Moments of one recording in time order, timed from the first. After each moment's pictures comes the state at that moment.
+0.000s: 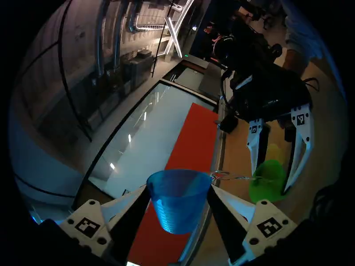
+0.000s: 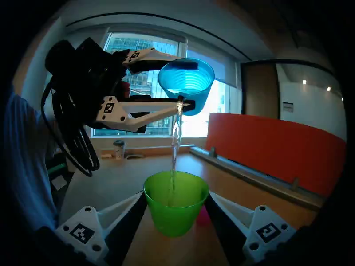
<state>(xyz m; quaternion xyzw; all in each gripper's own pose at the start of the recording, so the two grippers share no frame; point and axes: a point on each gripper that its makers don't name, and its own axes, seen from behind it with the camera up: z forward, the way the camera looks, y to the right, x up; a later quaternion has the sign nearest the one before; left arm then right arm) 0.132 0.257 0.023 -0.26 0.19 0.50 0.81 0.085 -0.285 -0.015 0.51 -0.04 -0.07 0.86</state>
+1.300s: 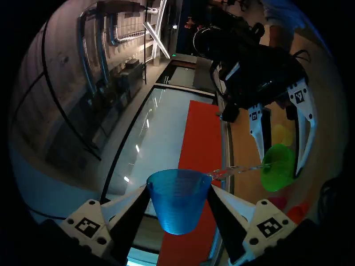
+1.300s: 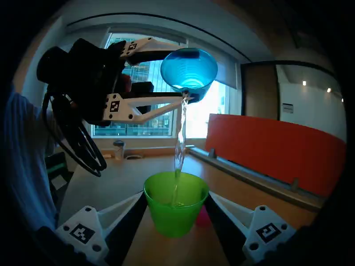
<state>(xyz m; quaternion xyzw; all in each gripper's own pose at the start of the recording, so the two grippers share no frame) 0.151 0.258 0.019 -0.22 0.23 0.58 0.75 0.088 -0.286 -0.014 0.51 -0.03 -0.07 0.86</state>
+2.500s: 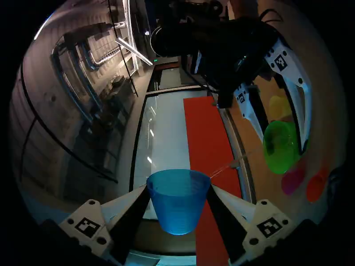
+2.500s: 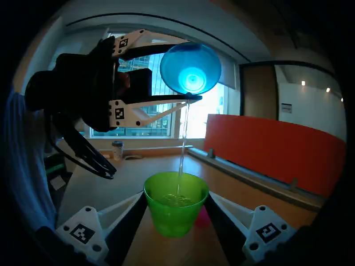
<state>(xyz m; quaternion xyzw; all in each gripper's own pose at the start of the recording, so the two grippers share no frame) 0.158 0.271 0.012 -0.17 0.27 0.69 0.65 0.088 -0.286 -0.012 0.50 -0.03 -0.07 0.86</state>
